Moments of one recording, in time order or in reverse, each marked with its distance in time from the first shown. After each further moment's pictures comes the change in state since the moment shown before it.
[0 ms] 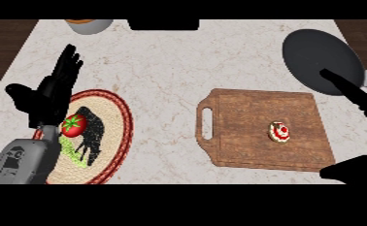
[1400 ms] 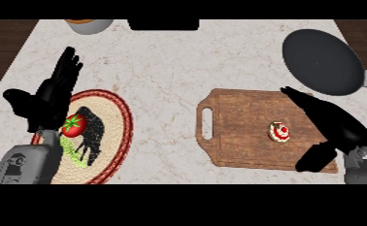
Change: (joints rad) left arm 0.033 -0.085 0.078 -0.066 -0.101 -0.064 0.042; right arm -0.073 0.220 0.104 0.278 0.389 0.232 -0.076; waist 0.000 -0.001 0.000
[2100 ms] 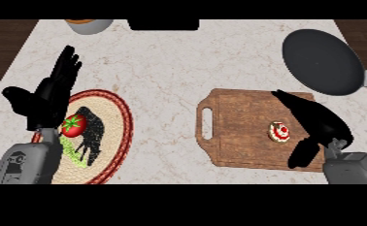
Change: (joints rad) left arm -0.012 -0.025 0.043 0.010 -0.032 -0.040 0.003; right arm -0.036 0.094 0.004 0.114 0.158 0.056 -0.030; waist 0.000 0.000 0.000
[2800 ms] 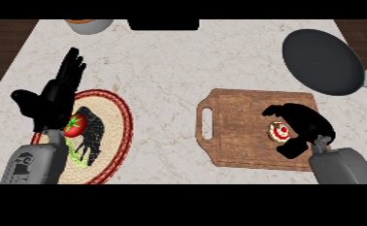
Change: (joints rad) left arm 0.006 -0.044 0.007 0.001 -0.039 -0.003 -0.014; right arm -0.026 0.045 0.008 0.171 0.098 0.010 -0.146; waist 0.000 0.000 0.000
